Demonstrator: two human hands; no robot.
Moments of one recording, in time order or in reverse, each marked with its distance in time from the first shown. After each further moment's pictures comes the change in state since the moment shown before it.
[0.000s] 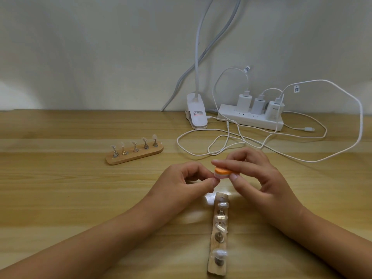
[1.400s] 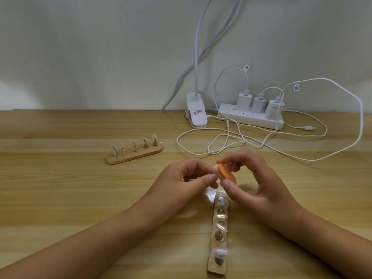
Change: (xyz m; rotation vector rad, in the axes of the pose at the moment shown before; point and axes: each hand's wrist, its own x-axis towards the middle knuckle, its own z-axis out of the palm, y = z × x) left_hand 0.002 -0.003 -0.001 -0.057 -0.034 0.038; right_hand 0.000 0.003 0.003 -0.018 0.038 -0.069
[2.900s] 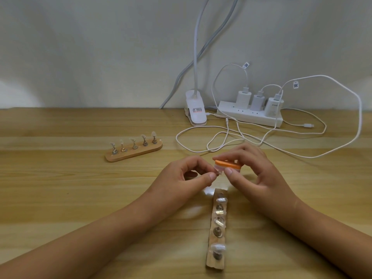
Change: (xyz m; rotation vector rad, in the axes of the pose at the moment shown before) left_hand -0.002 0.006 0.002 0.074 0.023 -0.004; right_hand 0.001 0.000 -0.003 0.003 -0.020 0.106
